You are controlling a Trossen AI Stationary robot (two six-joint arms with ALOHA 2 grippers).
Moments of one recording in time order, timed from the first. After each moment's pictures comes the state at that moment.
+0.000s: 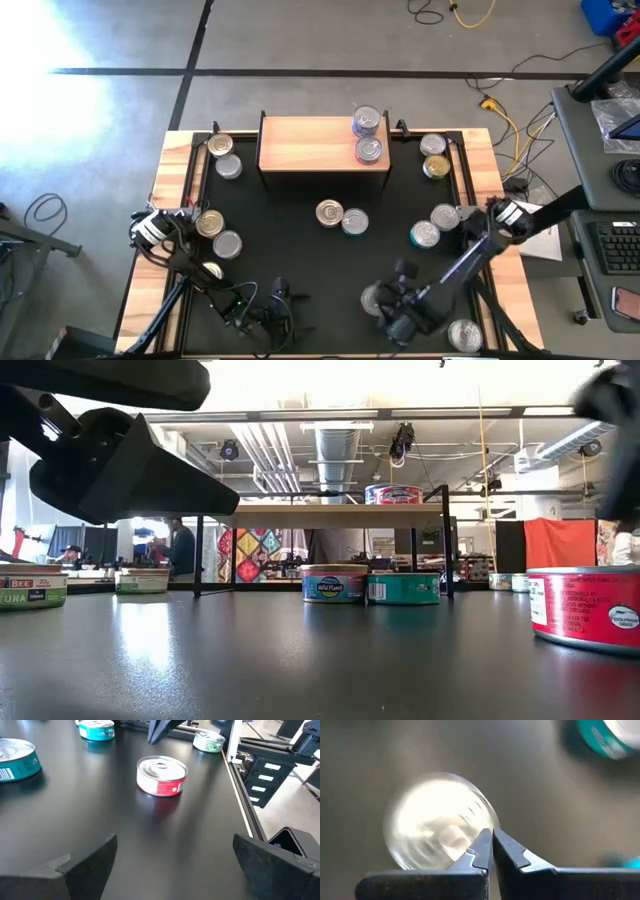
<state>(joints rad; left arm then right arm) -0.82 1.97 0.93 0.51 -0.83 -0.62 0.78 1.90 1.36 -1.03 0.45 1.14</state>
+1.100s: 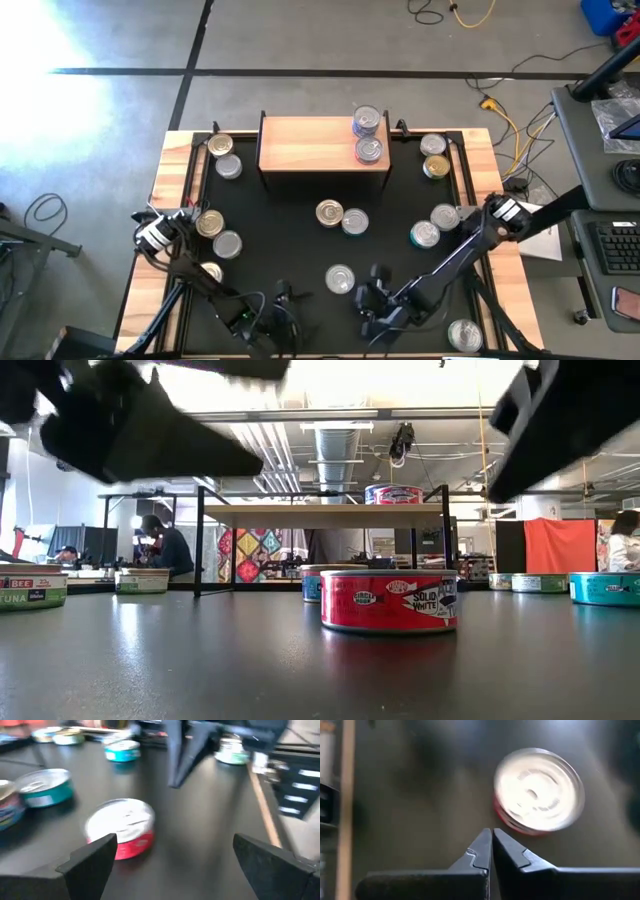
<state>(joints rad) -0.81 2.02 1.09 0.33 -1.01 -0.61 0.70 1.88 1.25 -0.48 0.50 0.79</state>
